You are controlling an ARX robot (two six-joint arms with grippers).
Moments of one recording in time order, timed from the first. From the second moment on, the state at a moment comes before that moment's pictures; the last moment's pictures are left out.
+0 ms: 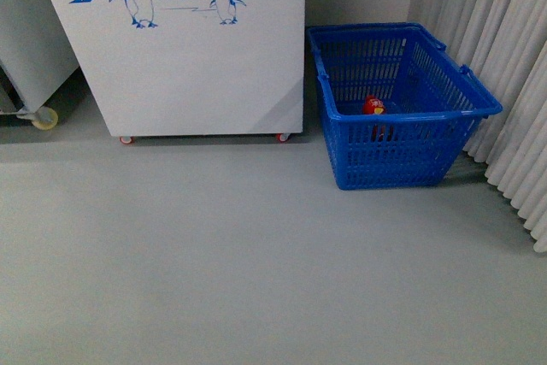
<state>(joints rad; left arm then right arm) 0.00 0.00 0.01 0.00 0.00 0.00 0.00 0.00 0.01 0.00 0.00 -0.01</state>
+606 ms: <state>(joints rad) 0.00 0.00 0.01 0.00 0.00 0.00 0.00 0.00 0.01 0.00 0.00 -0.01</state>
